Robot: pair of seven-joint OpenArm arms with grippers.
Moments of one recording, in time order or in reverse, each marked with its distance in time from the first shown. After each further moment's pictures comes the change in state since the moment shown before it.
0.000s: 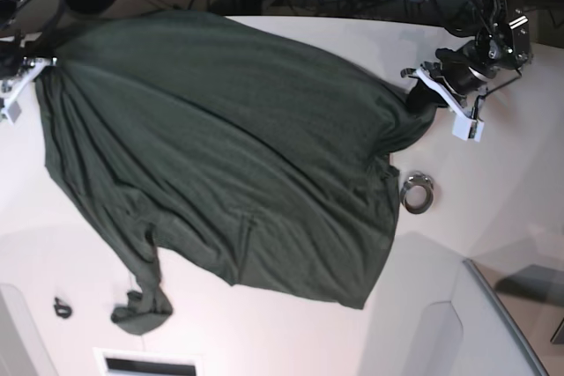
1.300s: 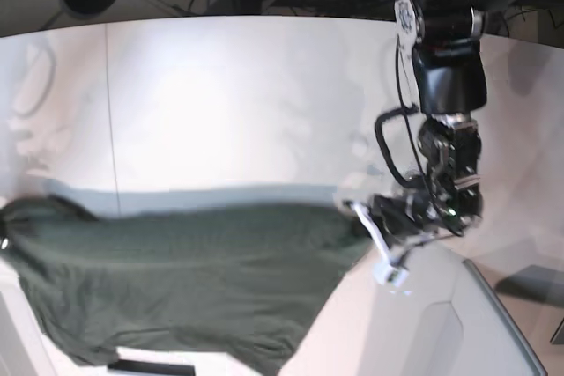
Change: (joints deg) left arm -34.6 9.6 11.6 -15.9 20.2 1.4 9.0; right arm 45.9 20.6 -28.9 -51.7 0.8 -12.0 30.2
